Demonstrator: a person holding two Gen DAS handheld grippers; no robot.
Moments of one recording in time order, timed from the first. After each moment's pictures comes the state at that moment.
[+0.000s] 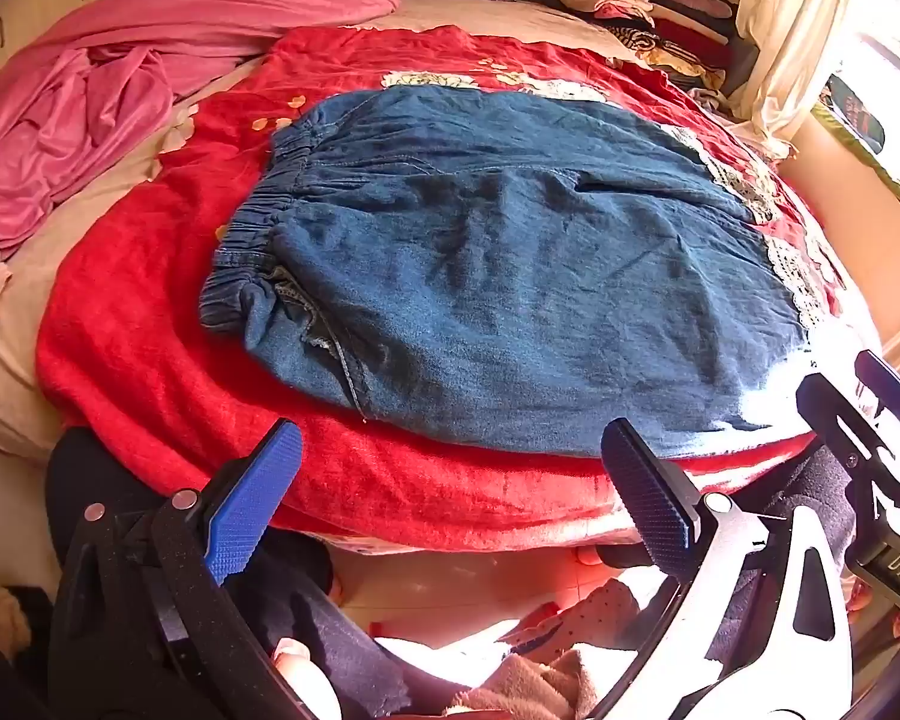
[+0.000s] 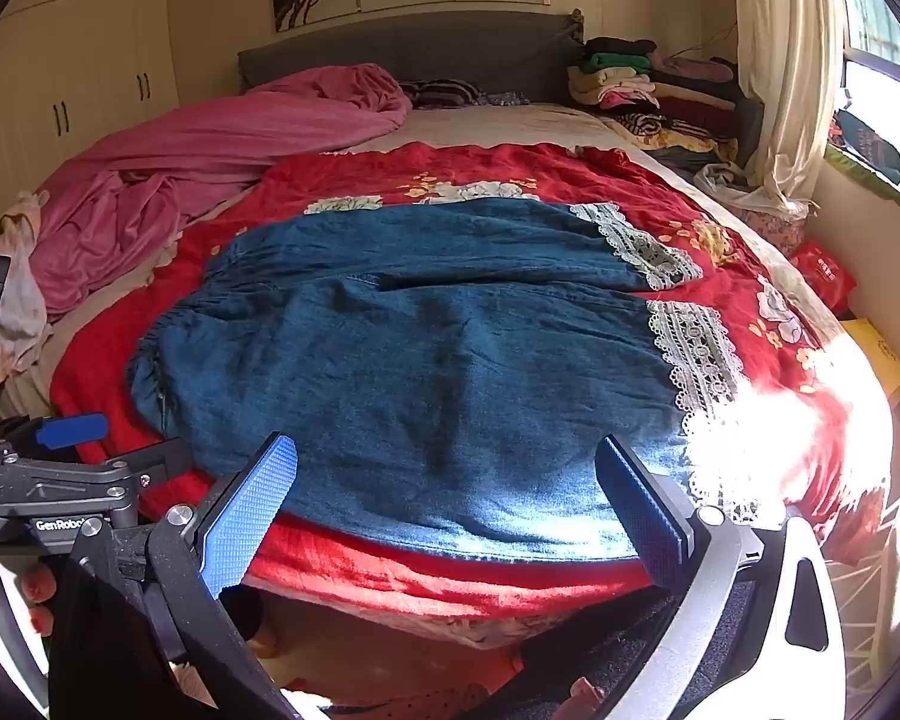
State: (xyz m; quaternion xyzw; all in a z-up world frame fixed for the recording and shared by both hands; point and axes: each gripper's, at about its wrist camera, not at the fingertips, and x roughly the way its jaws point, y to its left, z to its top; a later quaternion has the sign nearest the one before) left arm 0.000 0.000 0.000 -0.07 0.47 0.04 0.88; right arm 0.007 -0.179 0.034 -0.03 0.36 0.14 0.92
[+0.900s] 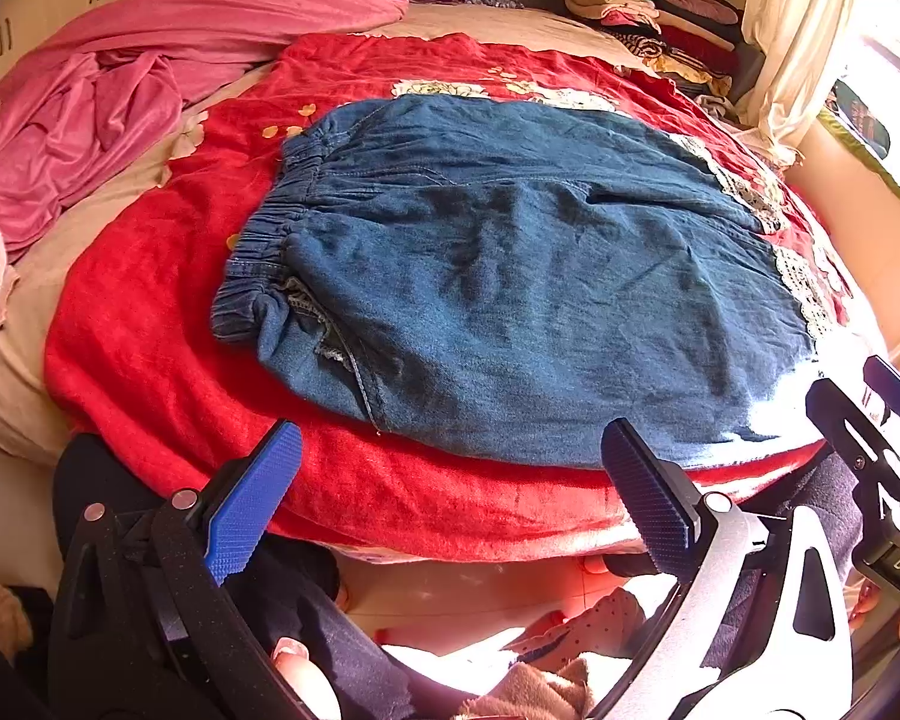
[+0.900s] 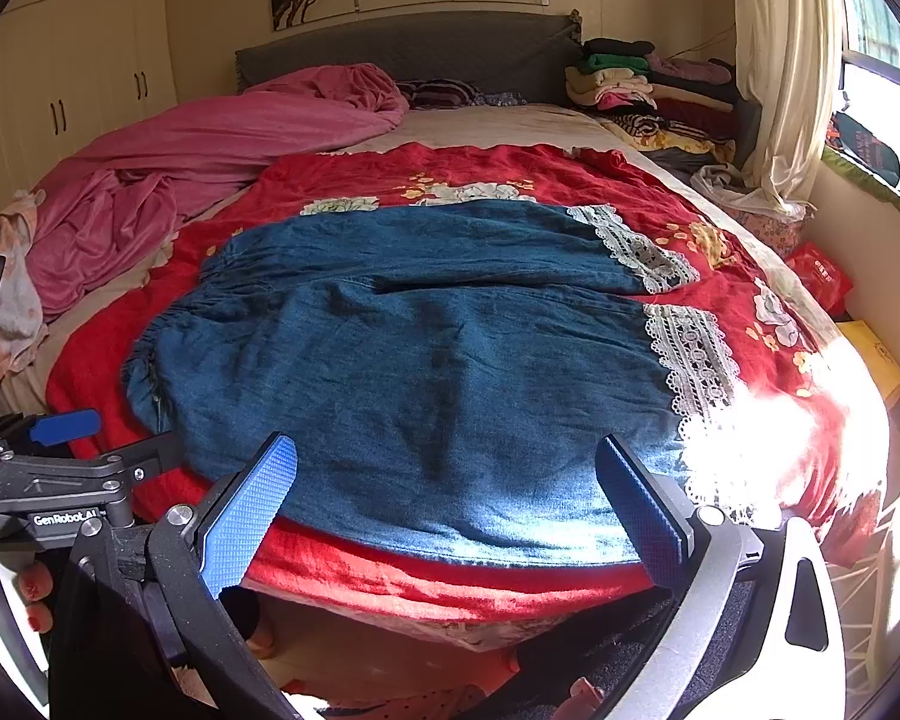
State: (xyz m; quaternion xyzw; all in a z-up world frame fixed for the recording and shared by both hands) left arm 0.003 0.007 0.003 -0.07 0.46 0.05 0.88; right arm 0.010 -0.179 0.036 -0.03 0.36 0.14 0.92
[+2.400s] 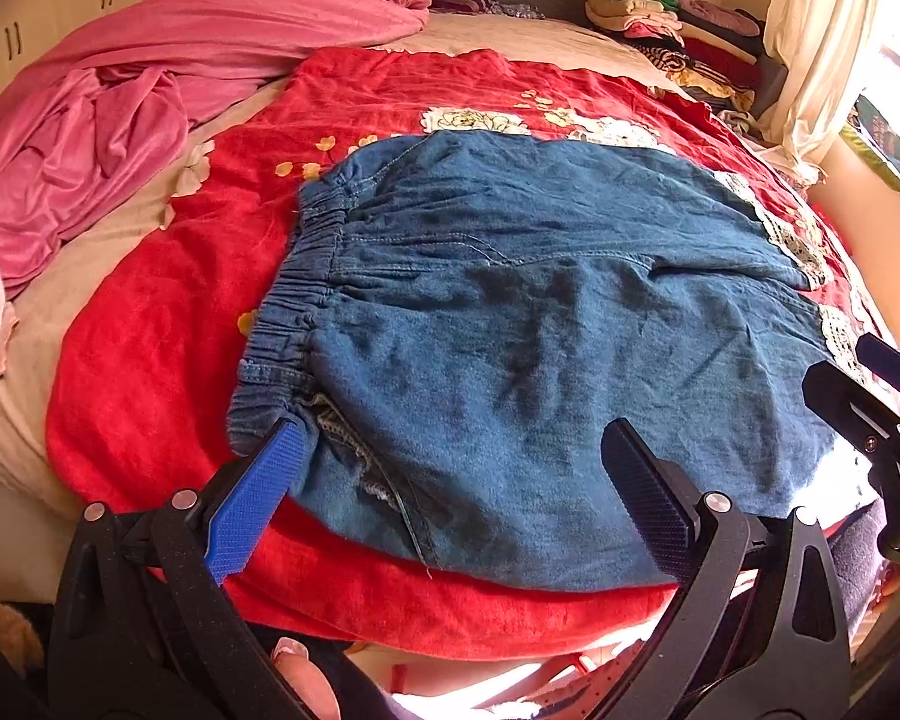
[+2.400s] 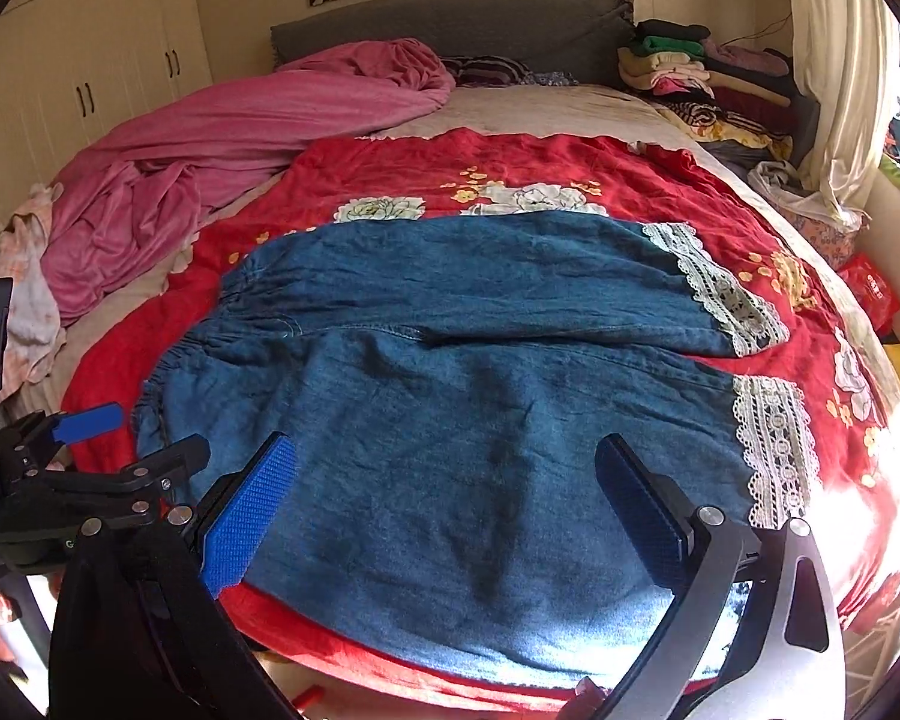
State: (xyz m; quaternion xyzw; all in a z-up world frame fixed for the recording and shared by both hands) left arm 0.060 0.039 0.008 -0.06 0.45 0.07 0.89; right arm 0.096 -0.134 0.047 -0.05 0.39 0.20 0.90
